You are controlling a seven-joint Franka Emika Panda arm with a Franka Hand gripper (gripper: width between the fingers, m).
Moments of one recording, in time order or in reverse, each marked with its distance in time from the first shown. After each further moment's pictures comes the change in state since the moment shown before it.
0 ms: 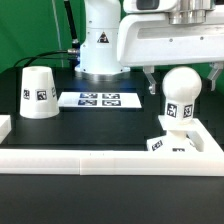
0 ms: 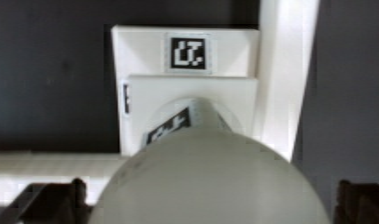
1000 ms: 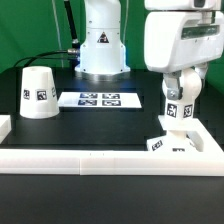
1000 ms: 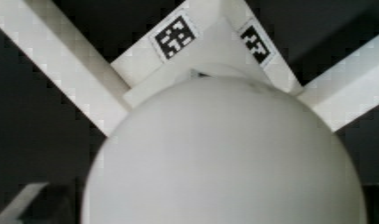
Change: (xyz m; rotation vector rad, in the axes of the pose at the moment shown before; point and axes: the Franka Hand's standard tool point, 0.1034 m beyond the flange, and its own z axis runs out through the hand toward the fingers) arm 0.011 -0.004 0.002 -0.036 -0.024 -0.747
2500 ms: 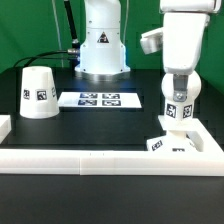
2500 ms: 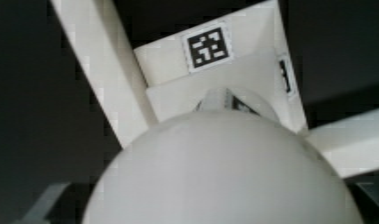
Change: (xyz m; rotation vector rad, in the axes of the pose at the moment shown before) arm -0.007 0.005 0.003 -0.036 -0.002 -0.156
